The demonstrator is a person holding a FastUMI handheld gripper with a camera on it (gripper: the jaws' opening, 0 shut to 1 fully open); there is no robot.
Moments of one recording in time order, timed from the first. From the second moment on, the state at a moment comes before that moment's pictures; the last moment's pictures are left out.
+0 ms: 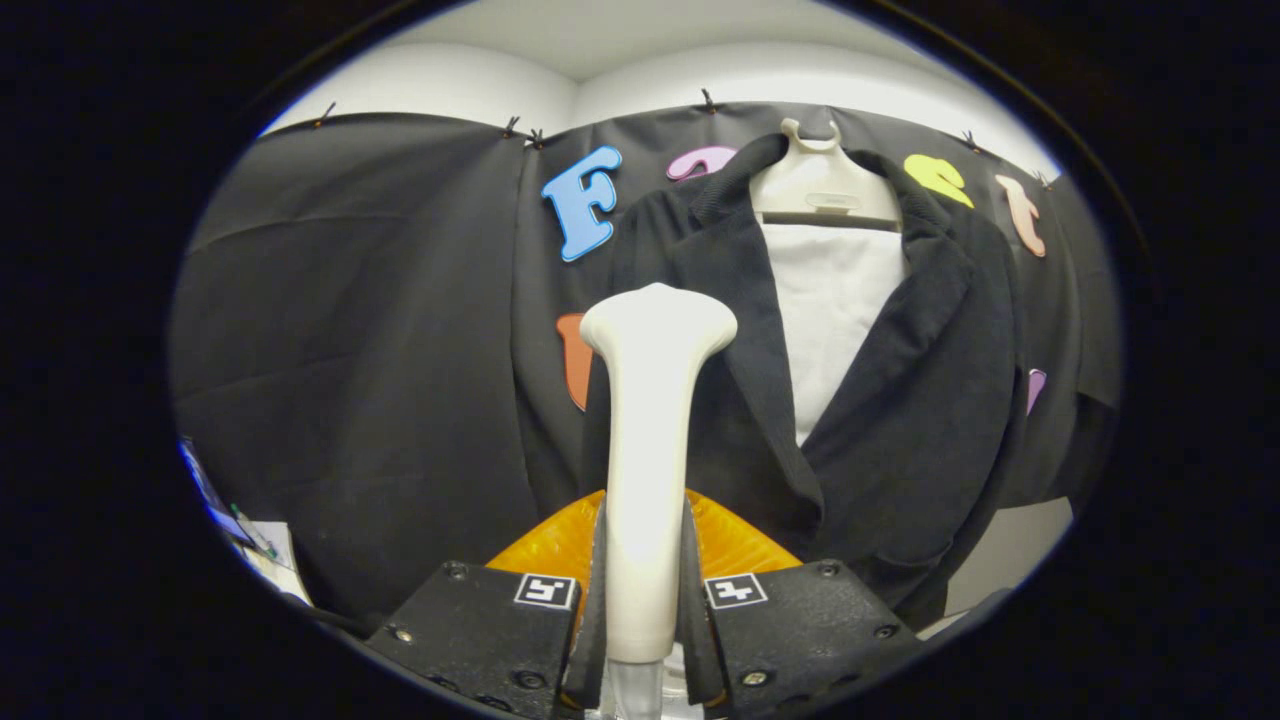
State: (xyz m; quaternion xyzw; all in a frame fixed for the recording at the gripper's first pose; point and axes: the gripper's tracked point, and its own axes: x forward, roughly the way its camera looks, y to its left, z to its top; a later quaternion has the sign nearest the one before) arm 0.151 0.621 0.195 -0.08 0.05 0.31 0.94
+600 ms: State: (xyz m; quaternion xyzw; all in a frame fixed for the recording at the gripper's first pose) arm 0.144 0.602 0.152 -0.09 0.10 0.32 0.94
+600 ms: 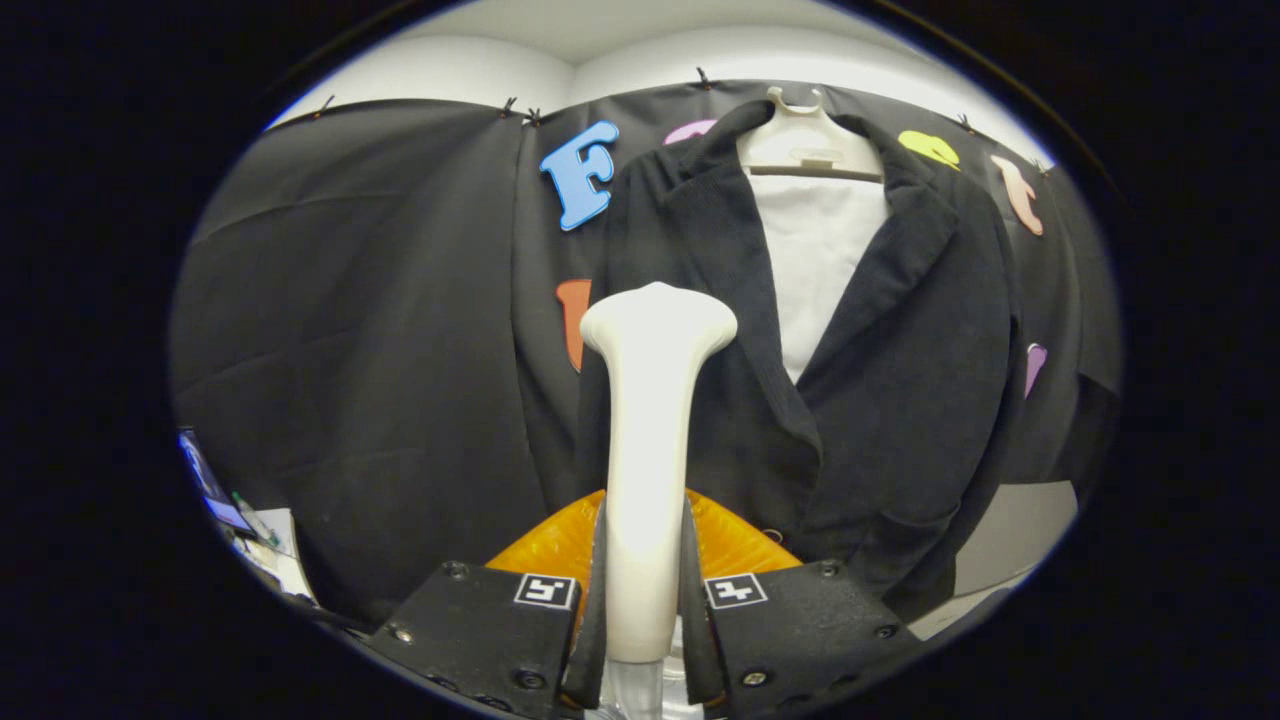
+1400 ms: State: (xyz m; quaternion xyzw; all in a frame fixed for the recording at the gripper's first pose) arm 0.142 0.572 0.085 -0.09 0.16 0.30 0.94
